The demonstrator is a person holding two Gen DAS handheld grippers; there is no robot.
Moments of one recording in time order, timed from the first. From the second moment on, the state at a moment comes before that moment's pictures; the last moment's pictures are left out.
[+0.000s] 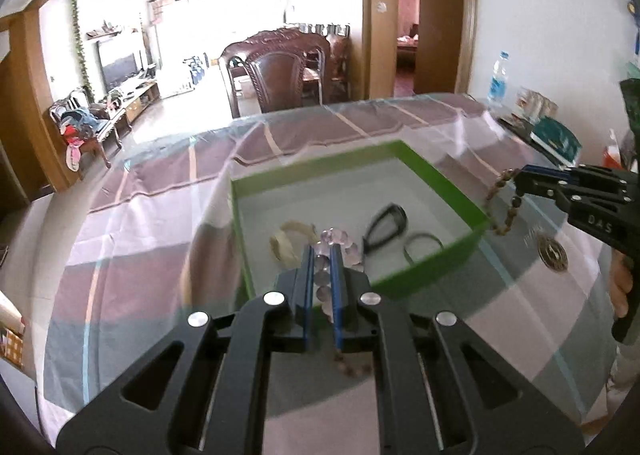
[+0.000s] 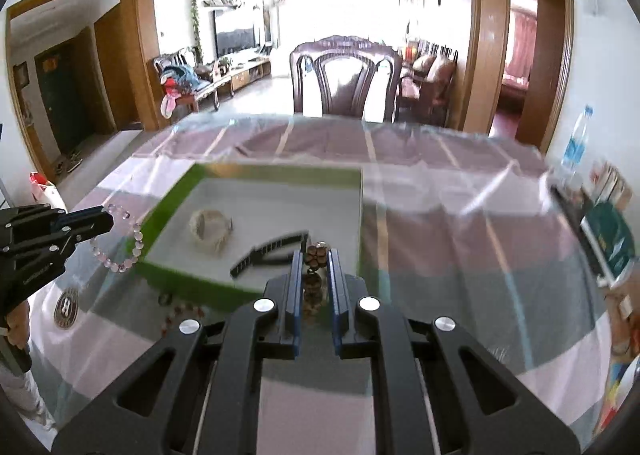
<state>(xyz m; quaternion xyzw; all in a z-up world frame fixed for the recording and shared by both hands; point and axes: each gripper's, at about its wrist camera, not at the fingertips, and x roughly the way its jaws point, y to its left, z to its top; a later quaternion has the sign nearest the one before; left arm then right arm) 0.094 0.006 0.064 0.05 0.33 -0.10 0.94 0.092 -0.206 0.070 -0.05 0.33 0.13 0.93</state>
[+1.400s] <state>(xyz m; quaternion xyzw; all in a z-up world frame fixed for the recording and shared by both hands) 0.102 -0.019 -0.021 0.09 0.41 -0.11 0.90 0.065 -0.145 -0.033 -0.10 0.47 0.25 0.84</state>
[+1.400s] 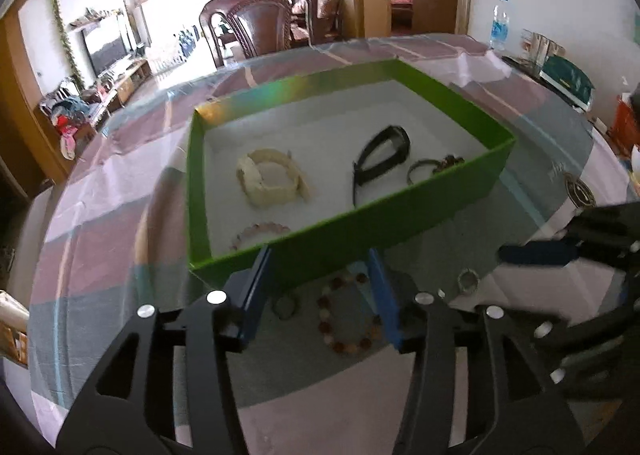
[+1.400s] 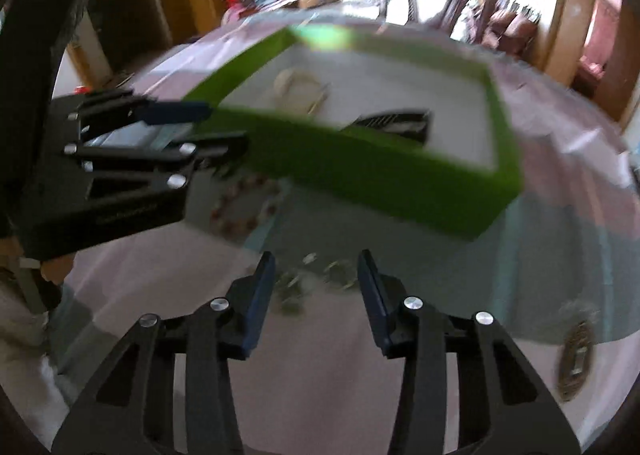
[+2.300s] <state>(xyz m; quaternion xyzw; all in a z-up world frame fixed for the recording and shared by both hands) 0.111 -0.013 -0.067 0.07 0.47 -0.13 0.87 0.063 -0.123 -0.061 -0.08 0.48 0.32 0.81</state>
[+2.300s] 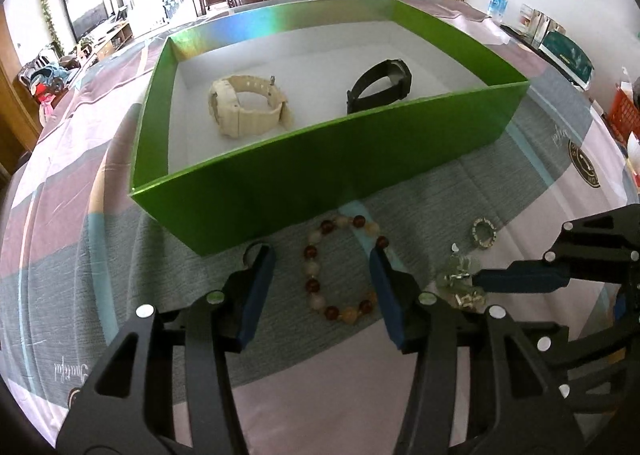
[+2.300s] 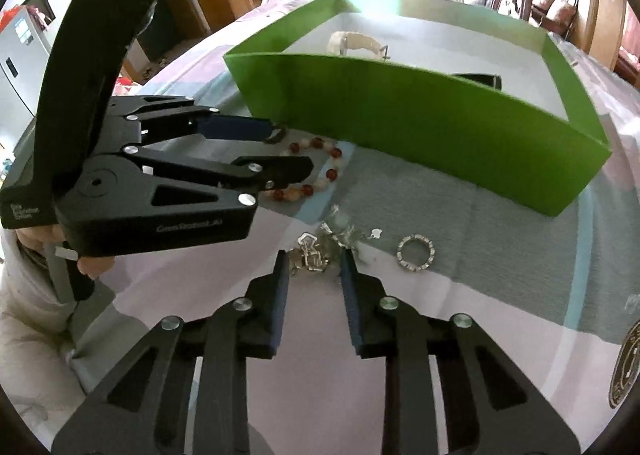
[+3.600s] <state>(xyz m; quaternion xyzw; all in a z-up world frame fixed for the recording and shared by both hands) 0.114 -0.011 -0.074 0.07 0.48 -0.12 0.87 0.066 -0.146 -0.057 -0.08 0.47 0.26 0.84</state>
